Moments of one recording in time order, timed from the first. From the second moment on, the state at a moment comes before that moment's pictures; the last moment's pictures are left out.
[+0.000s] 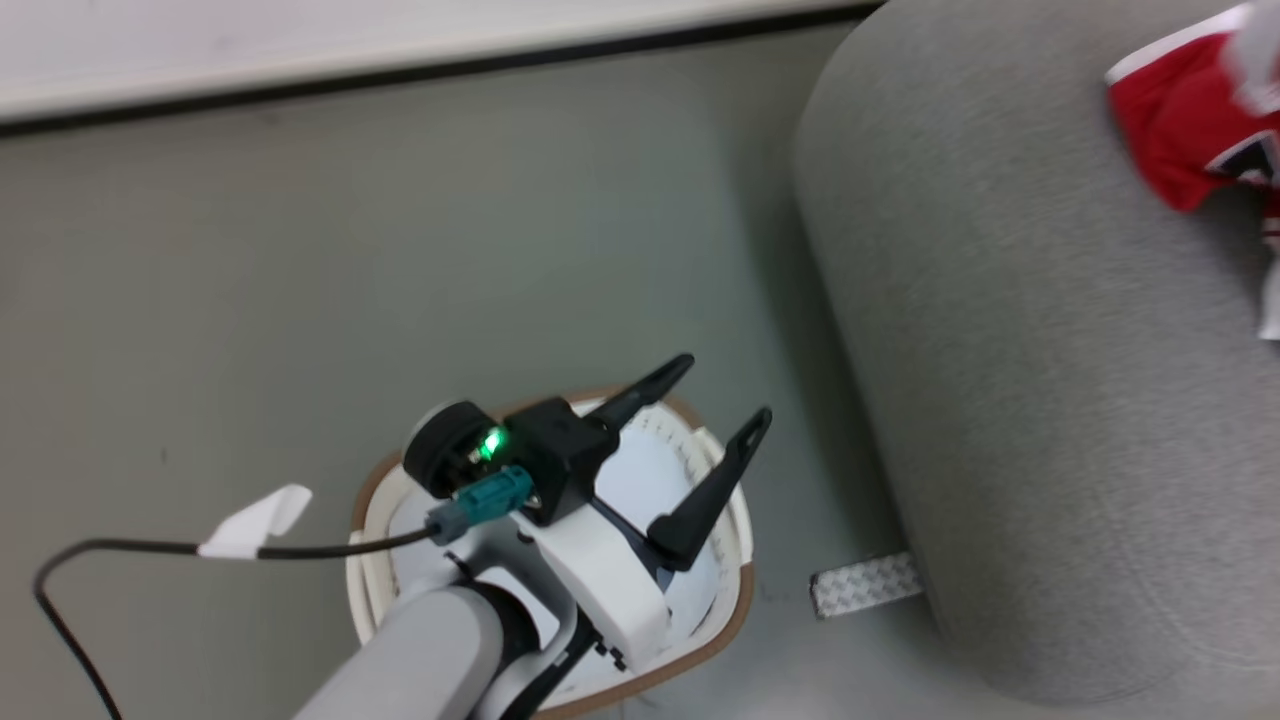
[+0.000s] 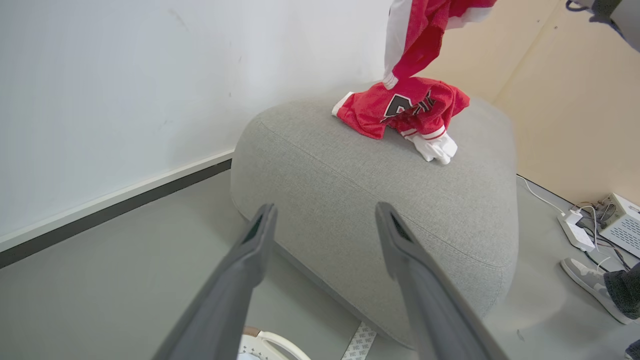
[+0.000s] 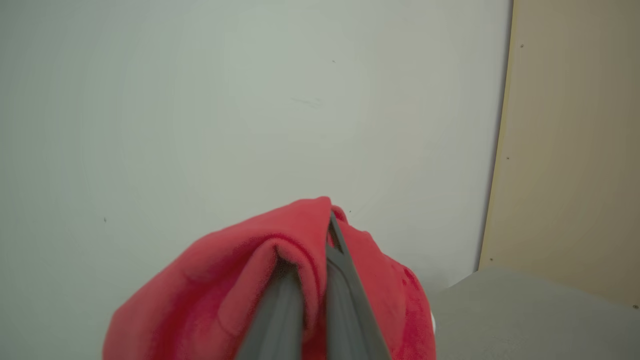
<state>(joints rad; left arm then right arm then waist) -0.48 0.24 -0.62 -0.12 -0.36 -0.05 0.17 -1.13 -0.21 -0.48 0.58 0.03 0.13 -0.12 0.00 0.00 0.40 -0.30</state>
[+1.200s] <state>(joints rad) -0.34 0.31 -0.50 -0.02 -0.39 0.07 -0.05 -0.63 -0.05 -0.53 0.58 -0.19 0.13 -0.26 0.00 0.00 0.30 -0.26</state>
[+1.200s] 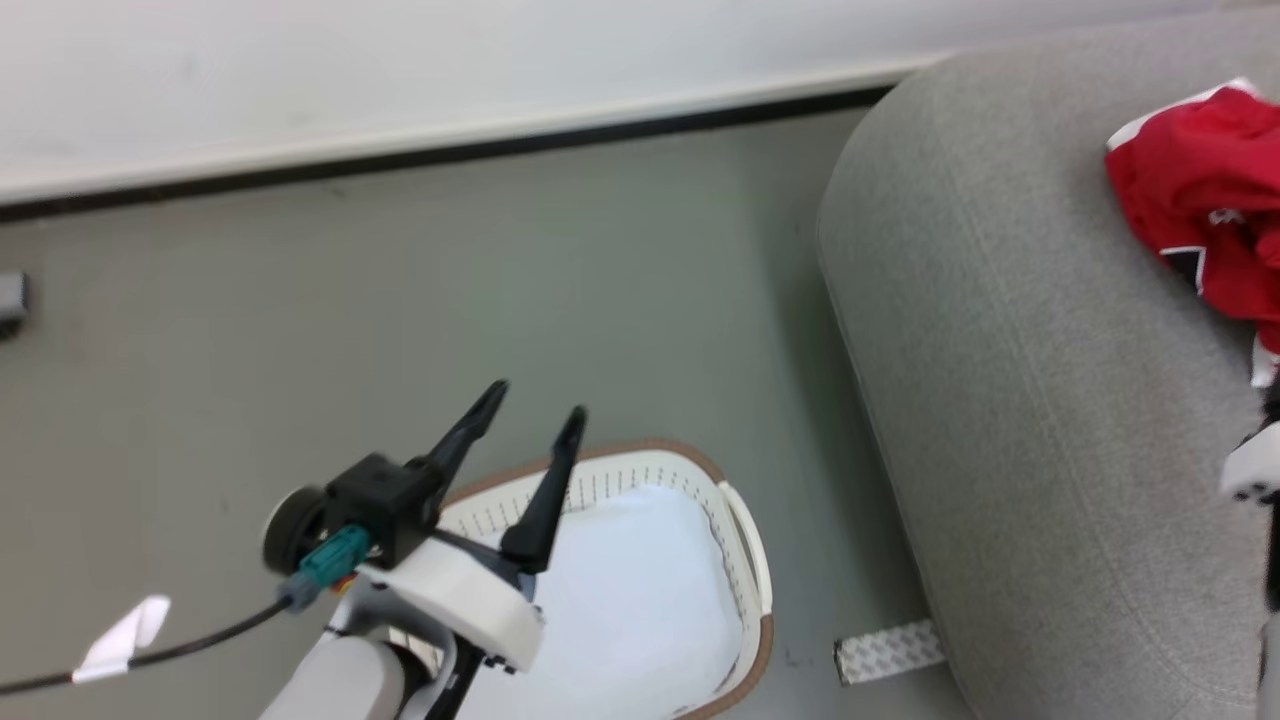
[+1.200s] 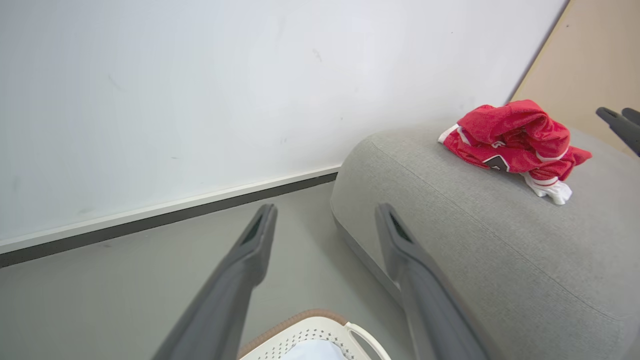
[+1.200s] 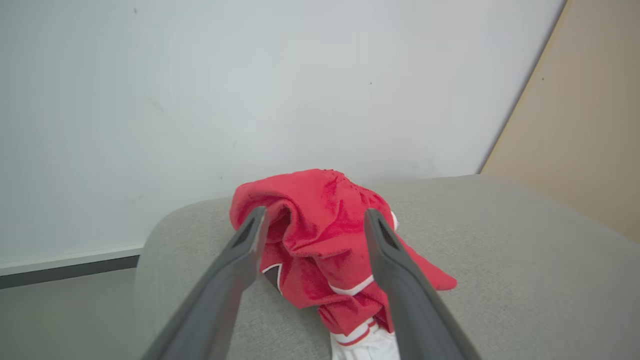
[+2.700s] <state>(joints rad) 0.01 0.14 -0.11 0.32 -0.25 0.05 -0.26 -0.09 -0.05 0.06 0.39 0.11 0.13 -0.26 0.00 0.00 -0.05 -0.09</state>
